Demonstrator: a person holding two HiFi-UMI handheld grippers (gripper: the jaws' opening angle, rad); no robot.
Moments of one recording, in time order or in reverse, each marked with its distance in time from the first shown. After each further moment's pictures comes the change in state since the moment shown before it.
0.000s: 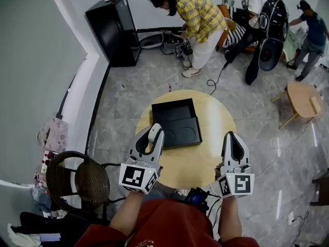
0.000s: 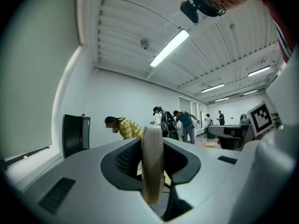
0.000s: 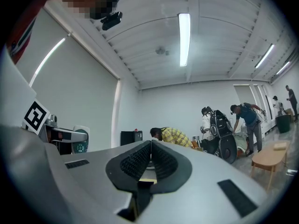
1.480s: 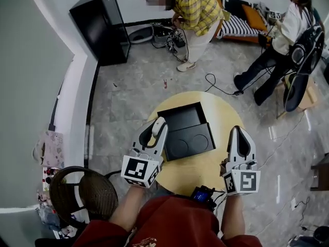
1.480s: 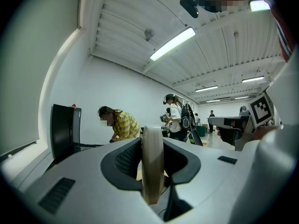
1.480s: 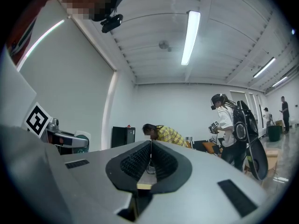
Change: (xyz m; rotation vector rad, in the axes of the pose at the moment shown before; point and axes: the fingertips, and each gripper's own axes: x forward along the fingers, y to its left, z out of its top) left arm 0.072 0.111 -0.026 -0.035 0.068 -0.135; right arm 0.100 0.045 -0.008 -0.076 0.027 -0.105
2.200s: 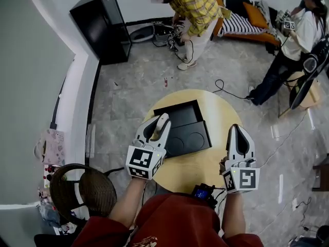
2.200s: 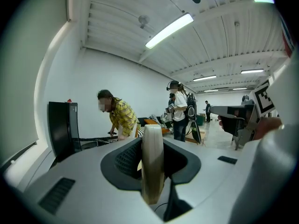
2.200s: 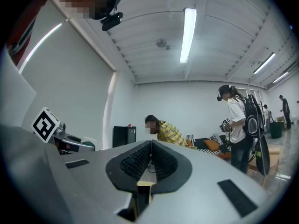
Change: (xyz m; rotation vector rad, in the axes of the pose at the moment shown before) left arm 0.033 -0.025 -0.026 0.047 0.126 -0.016; right arm -0.006 -0.026 -0.011 0.024 0.012 0.023
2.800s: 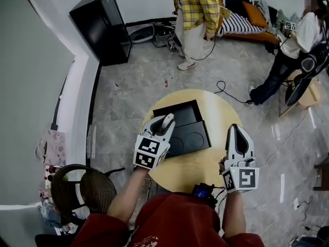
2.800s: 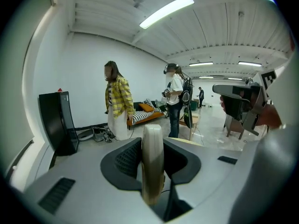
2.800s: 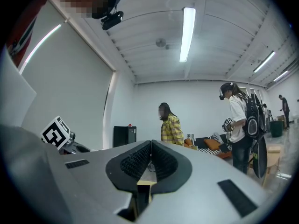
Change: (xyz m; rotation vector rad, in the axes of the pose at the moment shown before) left arm 0.034 -0.006 -0.046 0.035 0.213 -0.074; right arm -0.001 -0.003 -0.004 0.008 0.005 0.007
